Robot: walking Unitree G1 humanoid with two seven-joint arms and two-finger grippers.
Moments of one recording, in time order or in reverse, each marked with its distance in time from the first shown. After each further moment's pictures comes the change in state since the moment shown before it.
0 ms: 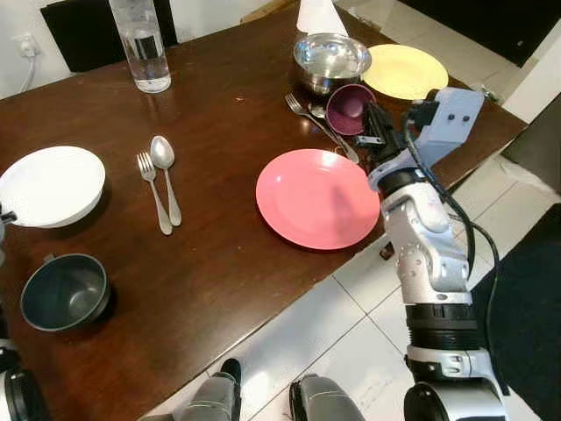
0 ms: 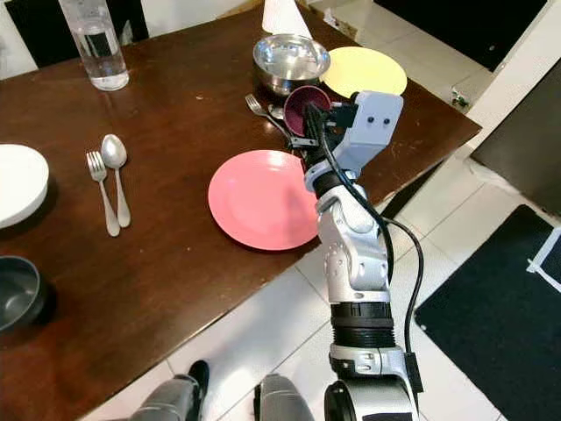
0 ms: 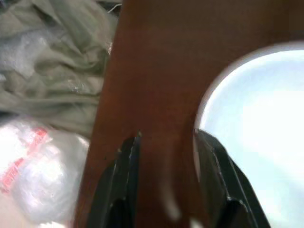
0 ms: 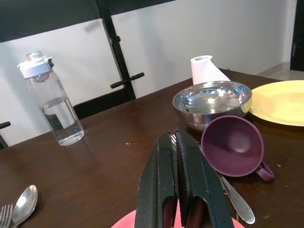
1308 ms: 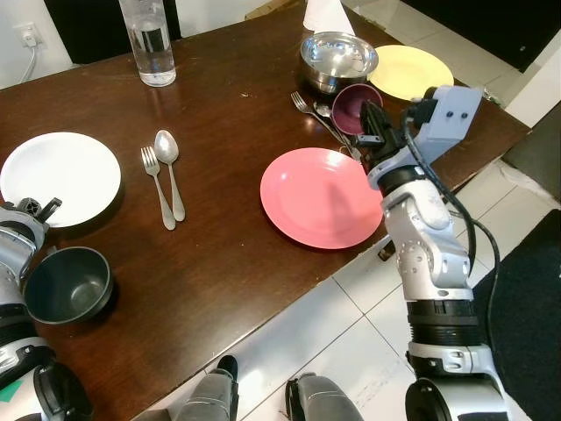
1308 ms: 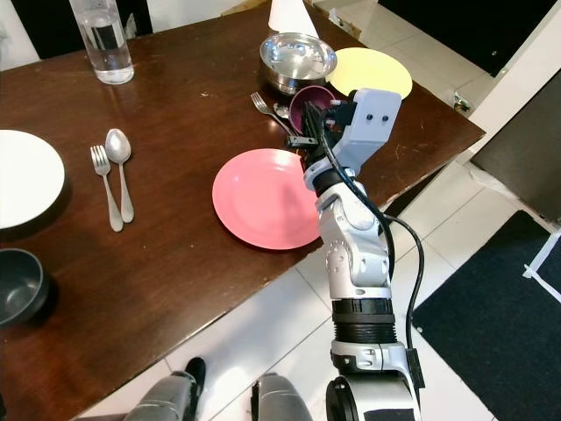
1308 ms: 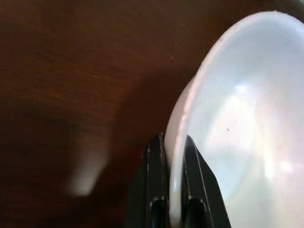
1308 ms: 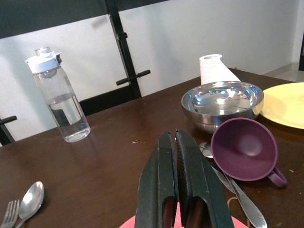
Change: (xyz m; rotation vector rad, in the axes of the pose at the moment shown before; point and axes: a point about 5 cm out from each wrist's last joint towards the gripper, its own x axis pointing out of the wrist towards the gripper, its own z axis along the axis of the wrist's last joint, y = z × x) left arm -0.008 -0.034 -0.016 -0.421 0.049 -0.203; right arm 0.005 0.000 0.002 0.008 0.002 0.008
